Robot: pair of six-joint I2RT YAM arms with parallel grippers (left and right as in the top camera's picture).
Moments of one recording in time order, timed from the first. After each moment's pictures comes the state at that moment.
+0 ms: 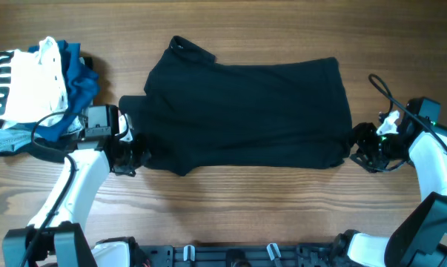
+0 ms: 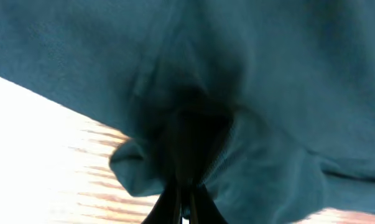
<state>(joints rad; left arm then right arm) 0.07 1.40 0.73 -0.66 0.30 -0.39 -0.43 1.50 0.89 -0.89 -0.46 0.28</state>
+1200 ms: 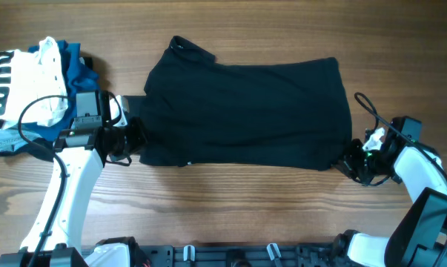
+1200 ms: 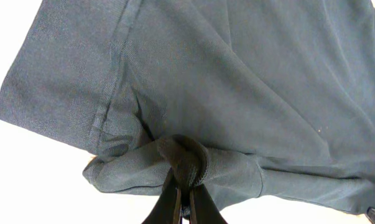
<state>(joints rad) 0.07 1.33 0.85 -0.73 0.34 -0.39 -0.42 1.50 0.68 -0.71 -0.49 0.32</state>
